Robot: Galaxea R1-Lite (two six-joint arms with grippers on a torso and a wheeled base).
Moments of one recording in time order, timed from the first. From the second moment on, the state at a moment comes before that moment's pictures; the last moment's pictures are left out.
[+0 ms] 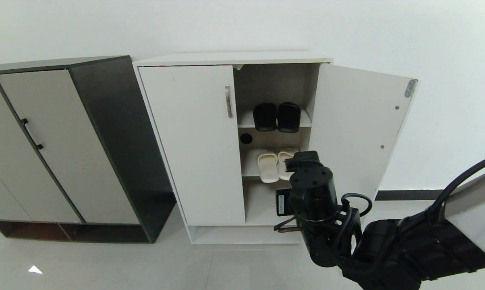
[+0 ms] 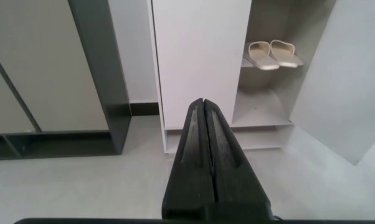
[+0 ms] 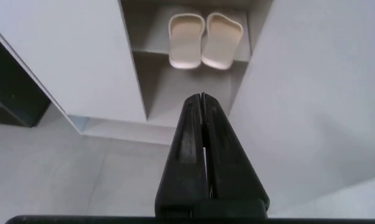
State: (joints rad) left arm 0.00 0.00 0.00 0.00 -0.01 0.00; right arm 0.90 2.00 -0.98 -0.75 -0.78 0.21
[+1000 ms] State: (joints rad) left arm 0.00 0.00 0.00 0.00 -0.01 0.00; right arm 0.89 2.04 -0.96 -0.77 -0.74 0.21
